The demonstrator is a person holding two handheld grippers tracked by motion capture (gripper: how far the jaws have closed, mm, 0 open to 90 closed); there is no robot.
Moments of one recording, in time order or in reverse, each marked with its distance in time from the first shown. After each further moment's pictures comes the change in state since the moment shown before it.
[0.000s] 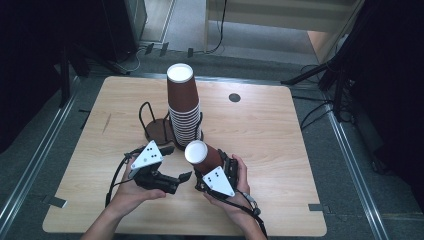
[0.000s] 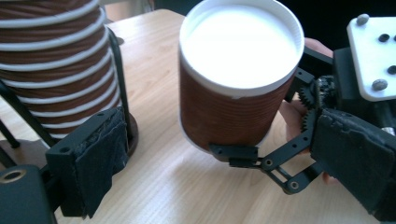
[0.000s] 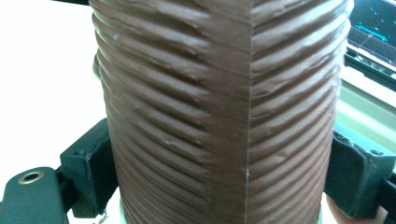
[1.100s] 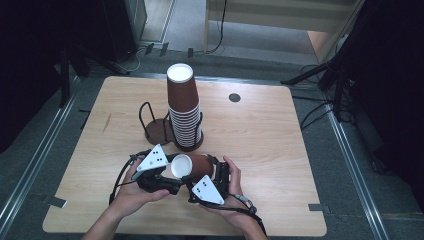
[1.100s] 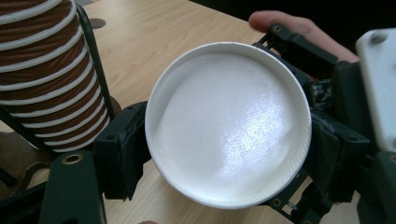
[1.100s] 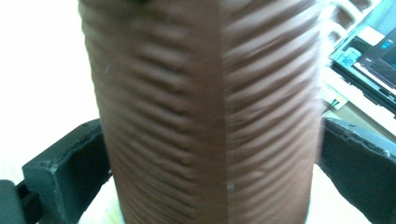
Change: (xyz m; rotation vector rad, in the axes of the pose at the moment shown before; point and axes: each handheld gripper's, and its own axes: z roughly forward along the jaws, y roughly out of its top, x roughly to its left) left arm -0.004 -0.002 0.004 0.059 -0.036 0.018; right arm 0.019 0.000 -0.002 -0.035 0.114 -0.162
